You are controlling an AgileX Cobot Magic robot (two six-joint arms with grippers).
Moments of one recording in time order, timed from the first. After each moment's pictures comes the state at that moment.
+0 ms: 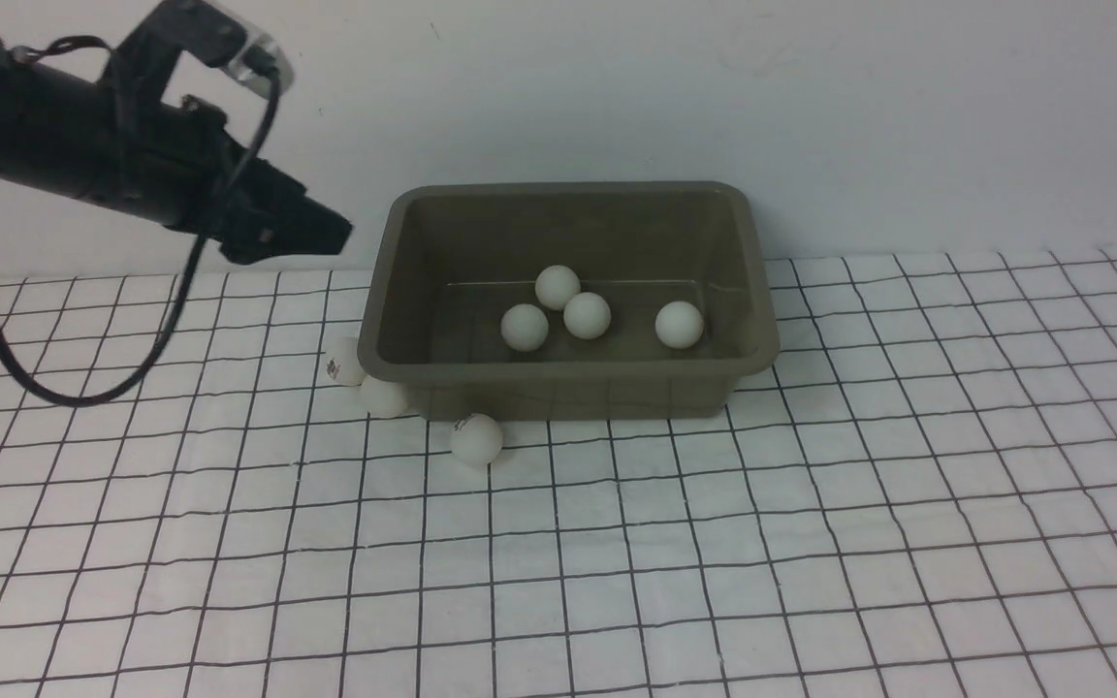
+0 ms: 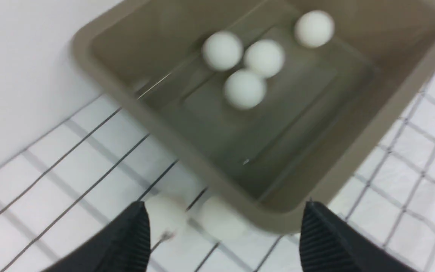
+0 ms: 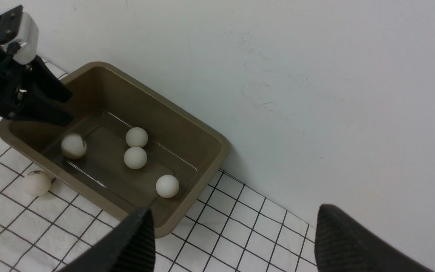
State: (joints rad) right arm 0.46 1.16 -1.63 -0.14 1.12 -0.23; left arm 0.20 1.85 -1.50 -0.90 0.99 1.31
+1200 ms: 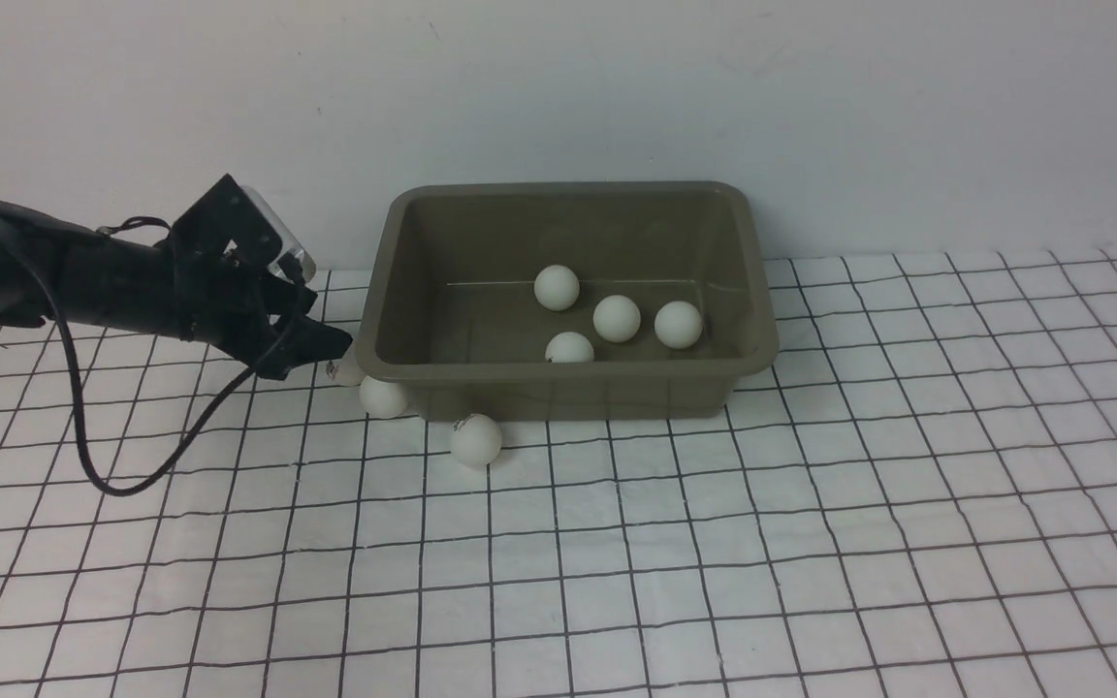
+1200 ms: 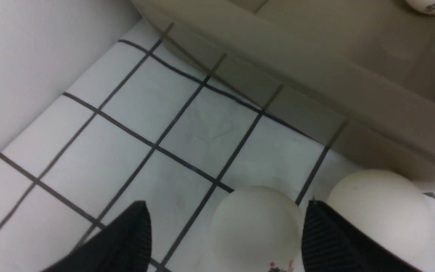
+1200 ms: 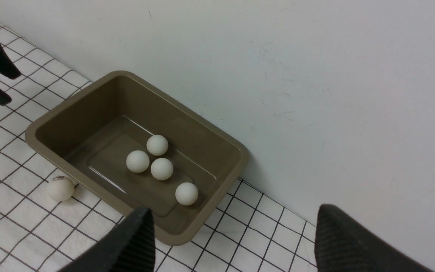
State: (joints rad) right arm 0.46 1.16 -1.63 -0.07 1.10 -0.25; left arm 0.15 2.20 -1.50 -1.17 0.76 1.87
